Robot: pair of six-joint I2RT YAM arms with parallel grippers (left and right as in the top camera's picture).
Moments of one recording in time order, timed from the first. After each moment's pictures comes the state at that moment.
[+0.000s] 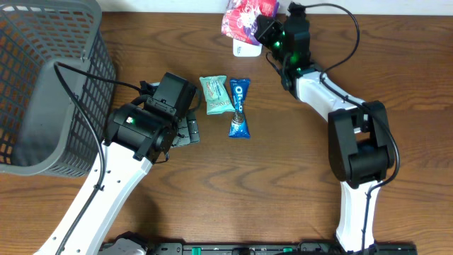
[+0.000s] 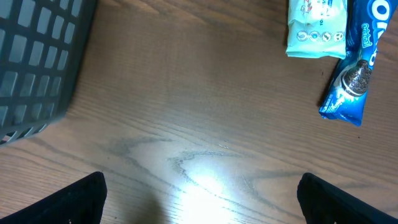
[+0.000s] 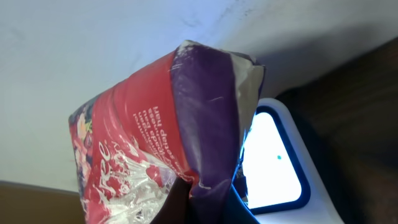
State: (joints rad) left arm -0.46 1.34 1.37 -1.29 -0.27 -0.61; right arm 0.28 2.22 1.57 0.39 -0.12 0.90
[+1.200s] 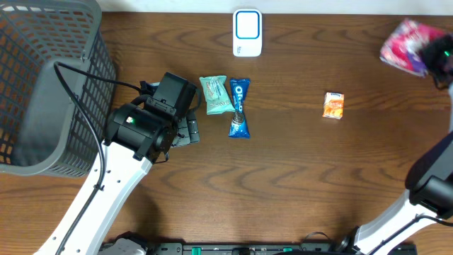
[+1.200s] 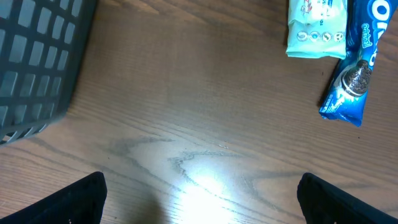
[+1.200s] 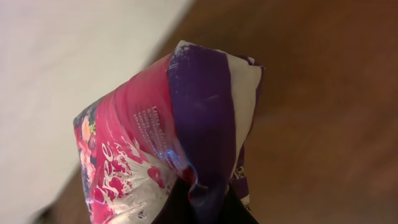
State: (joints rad) left arm -0.46 1.34 1.37 -1.29 -0.27 -0.61; right arm -0.52 2.02 1.72 -0.48 -0.22 0.53
